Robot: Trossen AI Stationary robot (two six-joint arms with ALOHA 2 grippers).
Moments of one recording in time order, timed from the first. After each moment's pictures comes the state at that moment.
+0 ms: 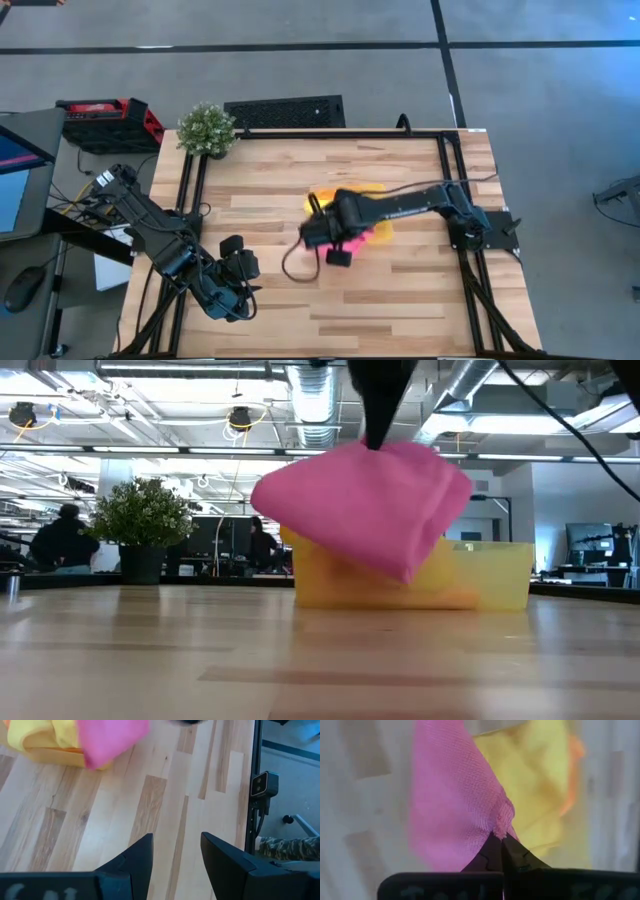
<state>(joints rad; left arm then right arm) -0.74 1.44 1.40 -1.04 -0.41 -0.90 0.23 2.16 2.19 -1.57 0.24 0.33</state>
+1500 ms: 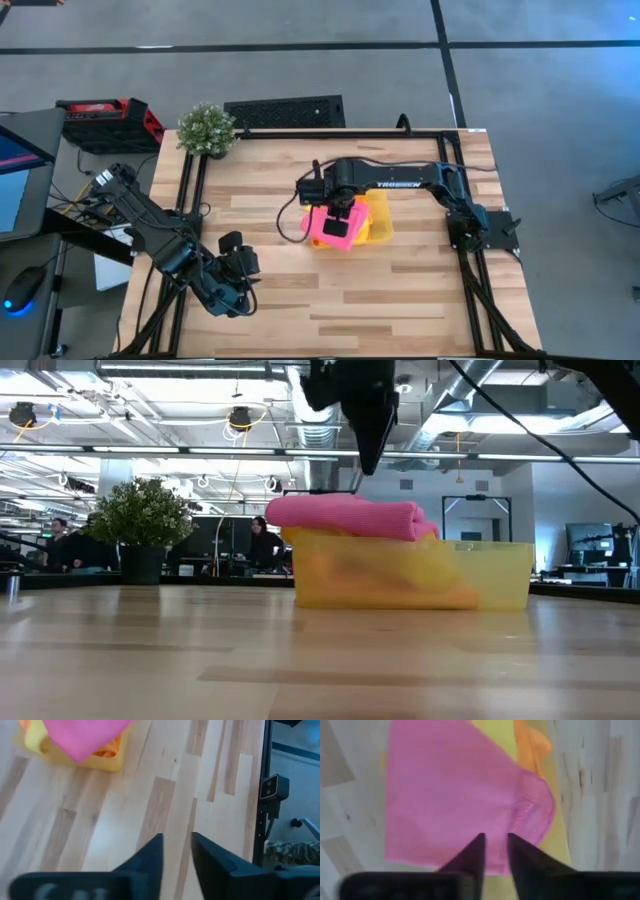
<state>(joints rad) -0.73 1.43 1.40 -1.07 -0.43 -0.91 0.01 2.15 2.18 -1.57 0.12 0.18</state>
